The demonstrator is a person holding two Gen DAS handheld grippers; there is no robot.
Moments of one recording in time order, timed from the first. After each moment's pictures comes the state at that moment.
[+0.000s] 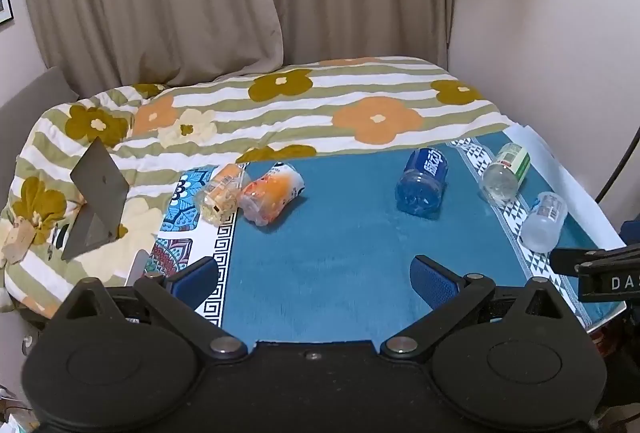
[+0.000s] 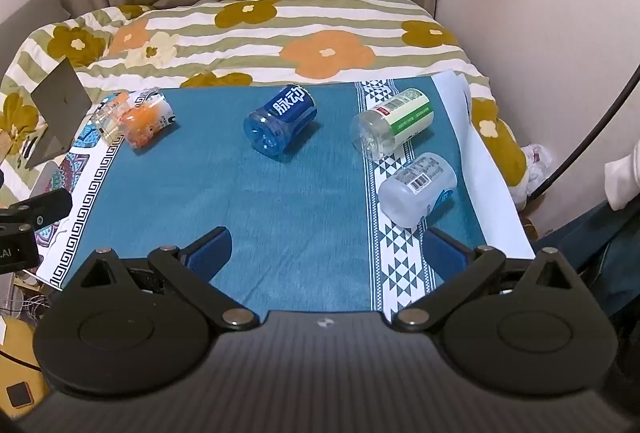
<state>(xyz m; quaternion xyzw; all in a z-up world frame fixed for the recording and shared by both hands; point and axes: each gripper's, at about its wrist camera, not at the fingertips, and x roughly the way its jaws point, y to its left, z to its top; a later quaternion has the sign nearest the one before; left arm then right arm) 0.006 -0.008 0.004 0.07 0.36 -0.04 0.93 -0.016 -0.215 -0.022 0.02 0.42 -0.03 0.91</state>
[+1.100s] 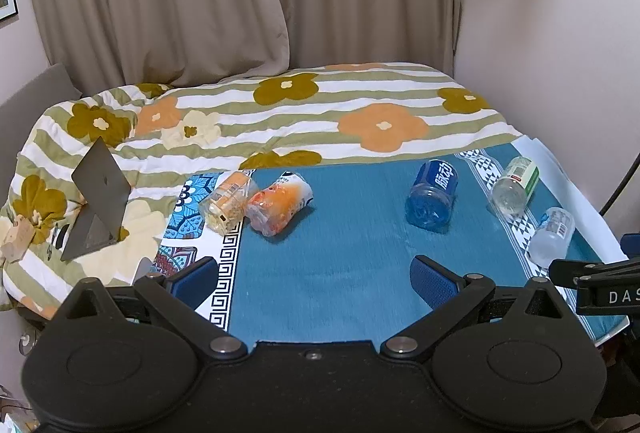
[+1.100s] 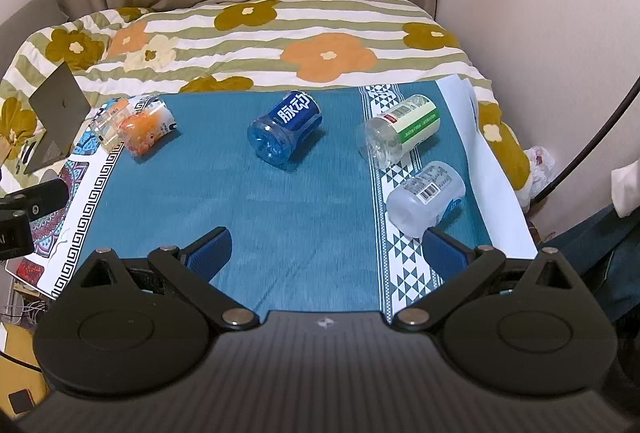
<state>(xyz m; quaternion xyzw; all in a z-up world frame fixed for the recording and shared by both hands) 0.022 0.002 0.006 0.07 0.36 -0.03 0.93 0.000 -0.206 -0.019 0.02 0.42 -0.03 0.91</state>
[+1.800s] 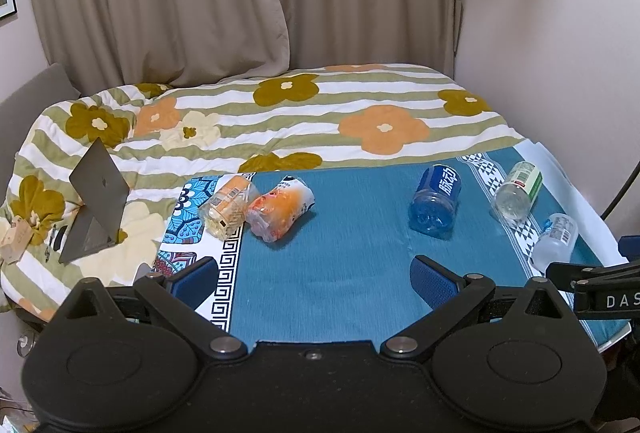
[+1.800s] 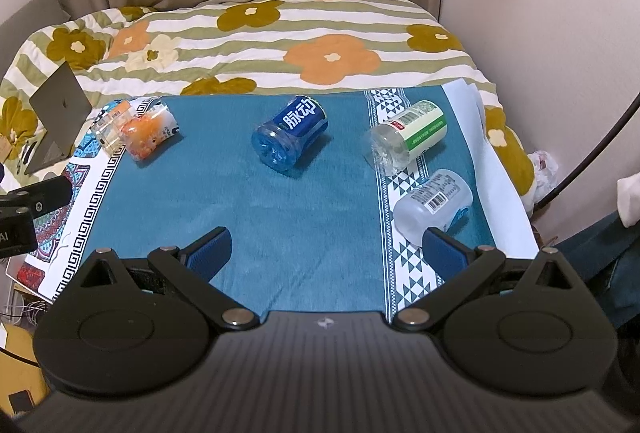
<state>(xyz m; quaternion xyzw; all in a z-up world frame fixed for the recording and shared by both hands) 0.028 0.003 0.008 0.06 0.36 -0.03 0.93 0.005 -0.204 -0.018 0.02 0.42 -0.03 0.91</state>
